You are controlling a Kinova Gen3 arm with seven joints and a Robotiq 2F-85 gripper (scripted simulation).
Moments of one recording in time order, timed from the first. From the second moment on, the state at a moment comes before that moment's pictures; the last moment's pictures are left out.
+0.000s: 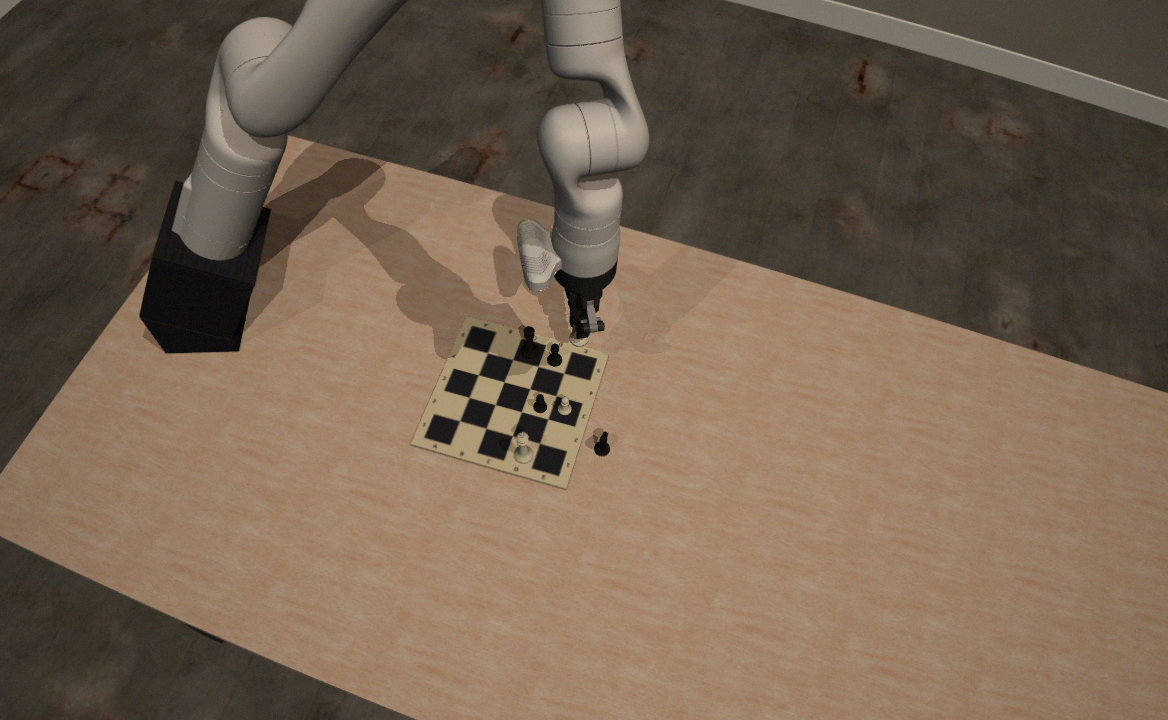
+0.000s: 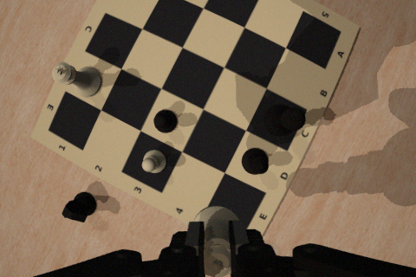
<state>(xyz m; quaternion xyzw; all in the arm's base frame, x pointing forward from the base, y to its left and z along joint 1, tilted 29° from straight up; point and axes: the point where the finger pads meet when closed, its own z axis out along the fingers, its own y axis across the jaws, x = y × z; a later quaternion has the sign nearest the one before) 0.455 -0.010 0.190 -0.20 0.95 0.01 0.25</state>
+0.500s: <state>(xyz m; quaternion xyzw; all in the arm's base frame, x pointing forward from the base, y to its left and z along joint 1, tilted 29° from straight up) 0.455 0.000 0.193 -0.03 0.97 0.06 0.25</state>
